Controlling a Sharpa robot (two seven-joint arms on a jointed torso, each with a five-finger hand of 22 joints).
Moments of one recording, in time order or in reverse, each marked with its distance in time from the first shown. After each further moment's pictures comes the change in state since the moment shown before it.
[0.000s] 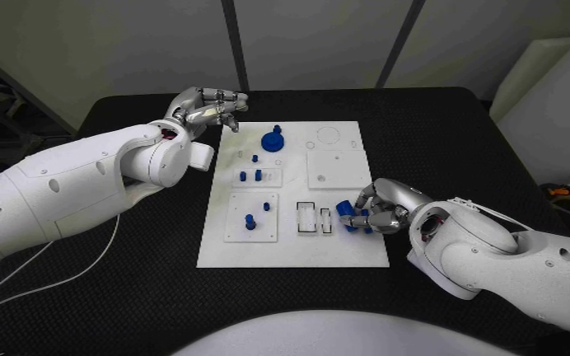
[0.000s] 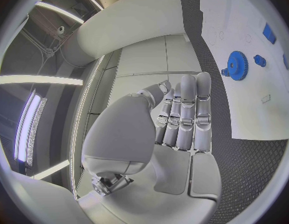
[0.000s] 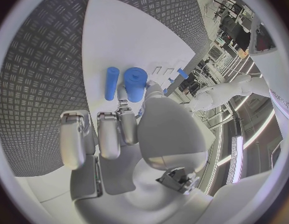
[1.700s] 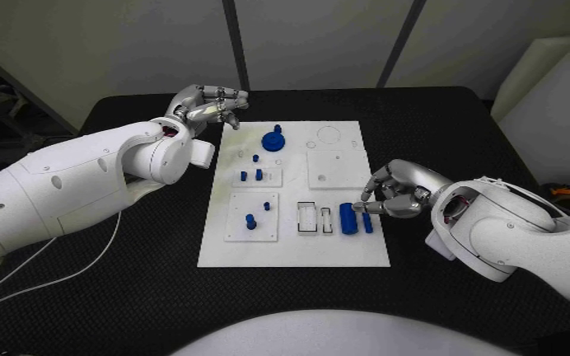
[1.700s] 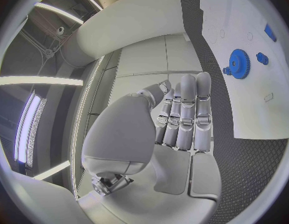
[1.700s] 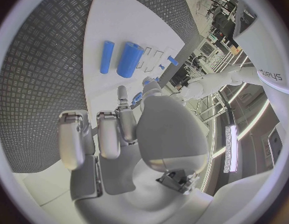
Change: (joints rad) left arm 0.006 0.006 0.000 -0.011 0.000 0.001 0.000; left_hand 0.004 -0.004 0.000 0.000 0.000 0.000 0.000 -0.004 0.001 0.000 0.000 0.000 0.000 0.000 0.000 0.000 0.001 0.000 0.000 0.000 0.000 0.000; right arm 0.084 -0.090 0.009 0.031 0.110 0.057 0.134; right_hand -0.001 -0.089 0.041 0.004 -0.131 0.013 0.018 -0.090 -0.062 -0.022 0.021 -0.023 0.000 -0.002 0.006 -0.011 0.001 0.000 0.000 0.007 -0.011 -0.001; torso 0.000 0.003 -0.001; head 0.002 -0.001
